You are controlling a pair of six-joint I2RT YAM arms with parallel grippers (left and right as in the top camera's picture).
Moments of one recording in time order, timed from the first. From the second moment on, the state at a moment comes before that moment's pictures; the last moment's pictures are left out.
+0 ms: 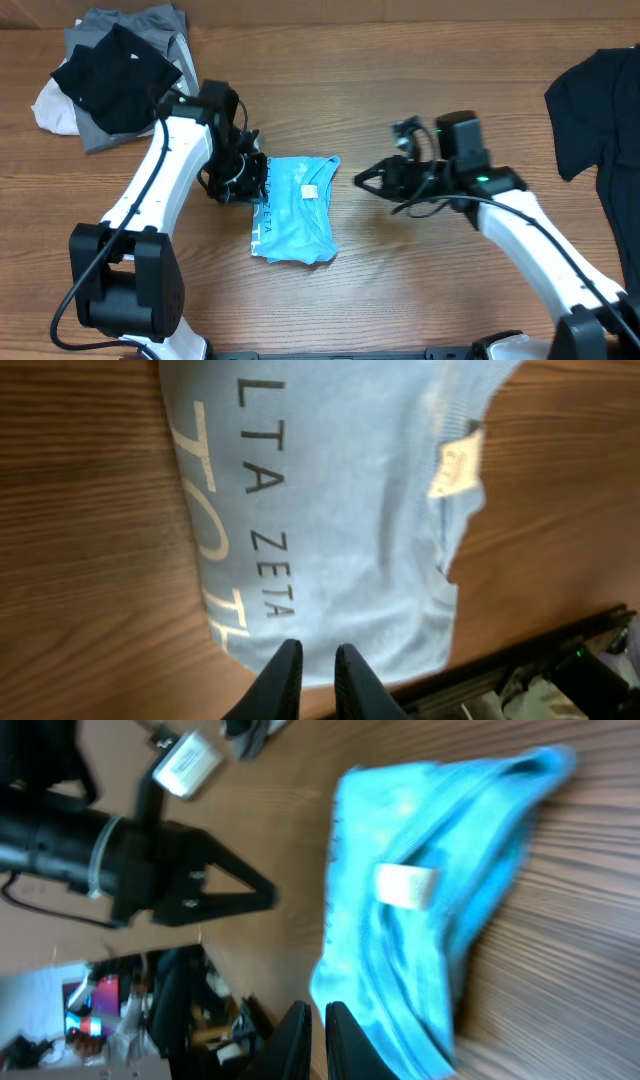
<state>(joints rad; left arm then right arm) -0.15 1.81 1.41 -1.26 0.38 -0.15 0.28 1.47 0.93 -0.36 -0.88 0.51</state>
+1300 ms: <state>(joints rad) -0.15 1.81 1.07 -0.94 0.48 -0.17 0.66 1.88 0.93 -0.01 -1.00 0.85</state>
